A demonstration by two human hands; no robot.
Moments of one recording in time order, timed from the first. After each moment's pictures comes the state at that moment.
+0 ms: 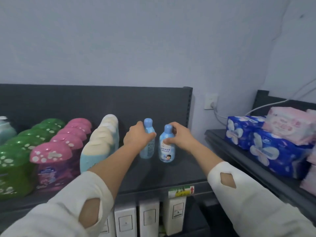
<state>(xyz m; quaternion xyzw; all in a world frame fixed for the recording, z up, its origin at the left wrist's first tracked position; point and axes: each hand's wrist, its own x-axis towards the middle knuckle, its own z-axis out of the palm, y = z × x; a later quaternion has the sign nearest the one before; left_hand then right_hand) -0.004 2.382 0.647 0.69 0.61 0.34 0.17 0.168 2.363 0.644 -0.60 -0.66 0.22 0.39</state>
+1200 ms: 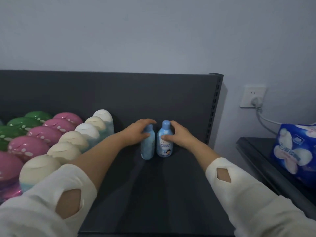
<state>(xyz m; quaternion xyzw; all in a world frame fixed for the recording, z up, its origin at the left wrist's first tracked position) 0.011 2.532 0.625 0.80 0.54 0.21 0.15 0.208 2.560 0.601 -0.53 -0.74 0.27 0.31</state>
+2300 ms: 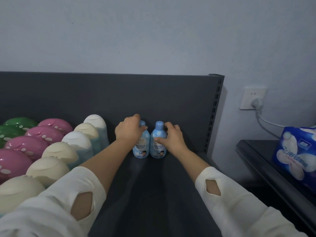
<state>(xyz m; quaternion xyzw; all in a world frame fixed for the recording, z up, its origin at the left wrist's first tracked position) 0.022 2.569 0.623 0.67 0.69 0.27 -0.02 0.178 2.574 0.589 -0.59 -0.70 0.18 0.36</state>
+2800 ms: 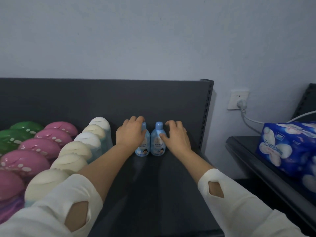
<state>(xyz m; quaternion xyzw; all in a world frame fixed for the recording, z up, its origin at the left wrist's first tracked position) 0.010 2.533 0.626 0.73 0.61 0.28 -0.09 0.172 2.522 0.612 -0.64 -0.69 0.01 0.32</state>
